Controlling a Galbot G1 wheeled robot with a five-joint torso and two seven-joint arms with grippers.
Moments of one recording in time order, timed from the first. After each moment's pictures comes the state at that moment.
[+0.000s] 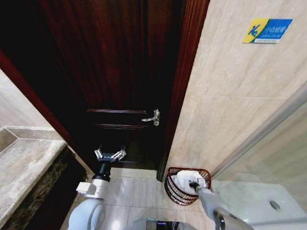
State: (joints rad) left arm 1.75 -1.49 -0.59 -2.34 -0.20 -0.09 0.07; right arm -0.71 1.38 0.83 0.21 -0.24 0.08 -0.26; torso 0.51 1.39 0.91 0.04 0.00
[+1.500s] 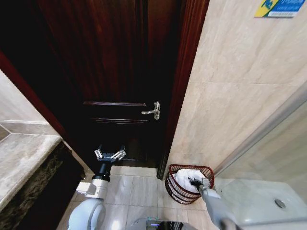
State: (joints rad) left arm 1.75 -1.49 -0.59 -2.34 -0.20 -0.09 0.07; right arm -0.99 1.29 0.62 0.73 0.18 0.02 -0.40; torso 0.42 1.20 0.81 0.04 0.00
